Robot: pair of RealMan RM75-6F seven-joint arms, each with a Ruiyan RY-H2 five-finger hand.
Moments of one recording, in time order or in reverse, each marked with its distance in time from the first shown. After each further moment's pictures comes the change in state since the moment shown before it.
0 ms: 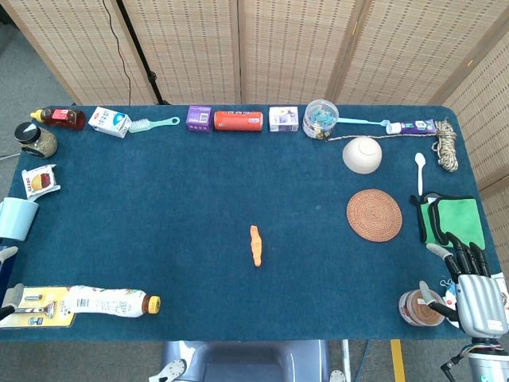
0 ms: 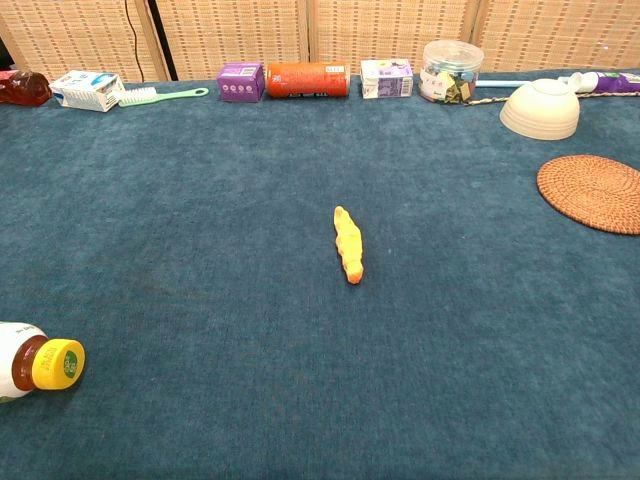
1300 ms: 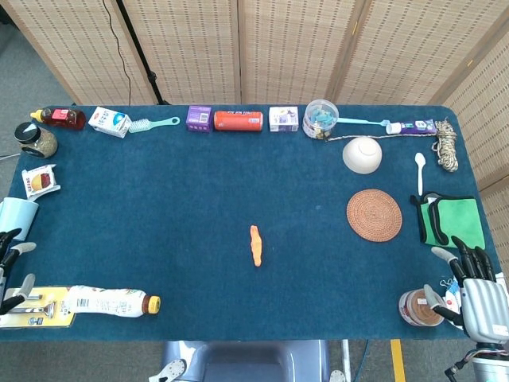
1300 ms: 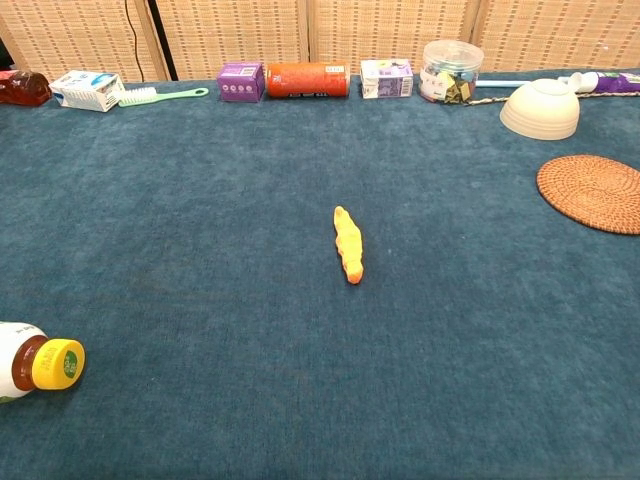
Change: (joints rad) left arm -0.074 0.042 -0.017 0.015 0.056 -0.066 0.020; right arm -0.020 0.016 -0.012 -0.016 -0.002 0.016 -0.006
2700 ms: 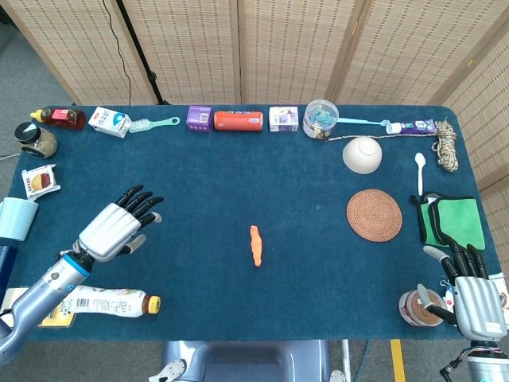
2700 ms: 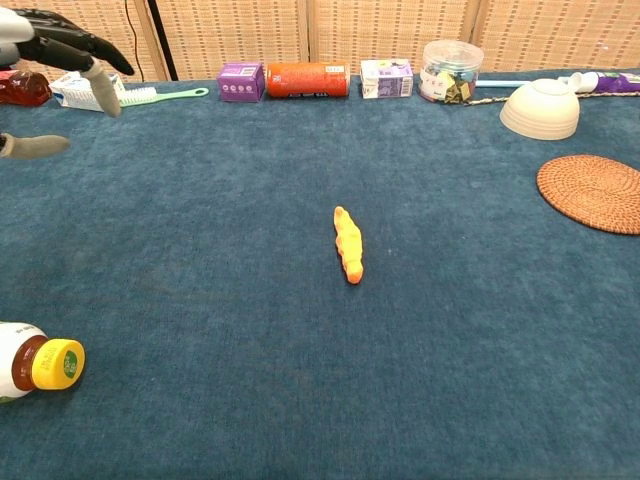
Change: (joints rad) left arm -0.557 -0.126 -0.085 0.144 0.135 -0.525 -0.053; right arm 0.014 0.022 0.000 -0.056 -0.010 -0.024 -0.054
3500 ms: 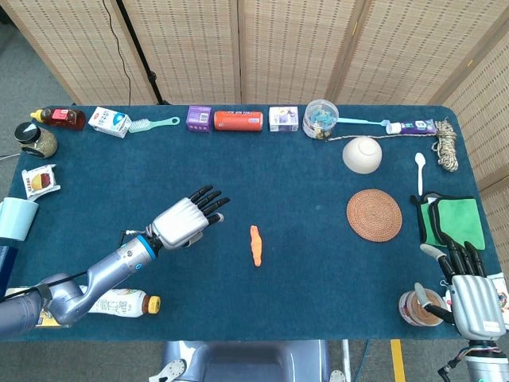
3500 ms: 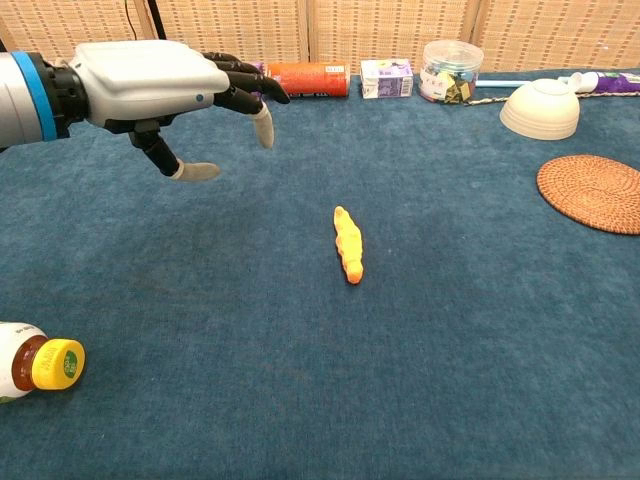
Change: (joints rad) left arm -0.275 -0.242 -0.032 0.142 -0.073 -0.220 0.101; right arm 0.003 0.020 0.000 -0.042 -0.012 0.004 -0.035
